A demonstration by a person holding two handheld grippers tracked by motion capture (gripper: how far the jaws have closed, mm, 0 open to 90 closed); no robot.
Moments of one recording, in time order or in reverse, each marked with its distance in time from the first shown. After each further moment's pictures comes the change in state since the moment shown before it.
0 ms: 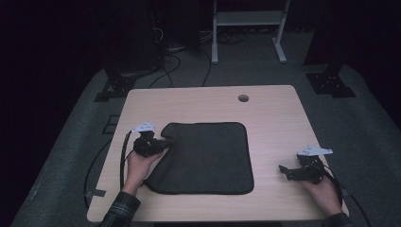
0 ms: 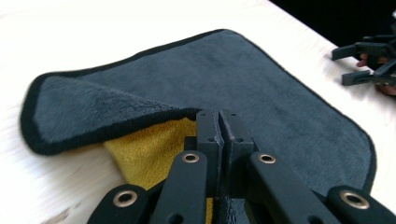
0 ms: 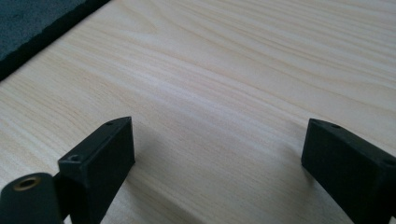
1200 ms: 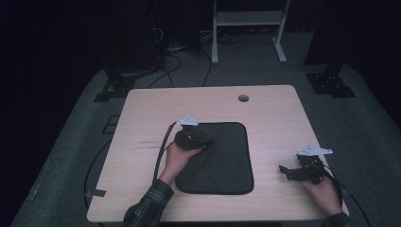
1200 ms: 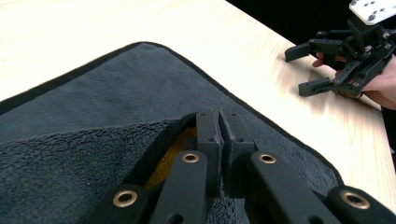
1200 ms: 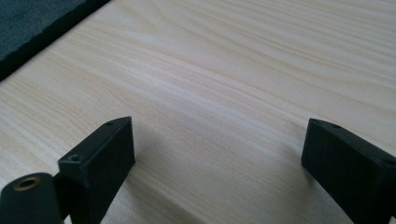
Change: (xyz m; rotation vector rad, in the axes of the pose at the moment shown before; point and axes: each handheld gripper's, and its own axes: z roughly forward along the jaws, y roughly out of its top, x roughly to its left) left arm -0.053 0.036 0.104 0.075 -0.173 0.078; right arm 0.000 0.000 0.000 0.001 0.001 0.000
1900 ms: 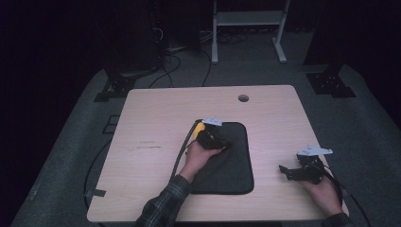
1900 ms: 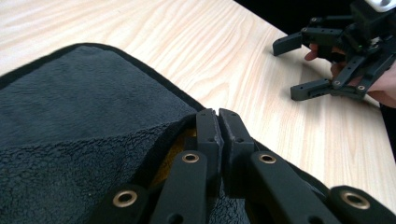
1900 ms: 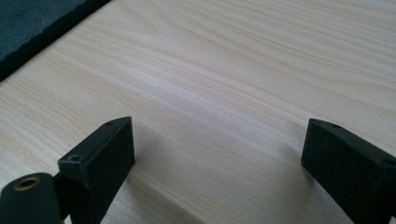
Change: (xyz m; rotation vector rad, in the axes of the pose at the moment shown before) left arm -0.016 0.019 0.065 0.077 -0.066 0.025; right arm 0.000 0.000 0.000 0.000 0.000 0.000
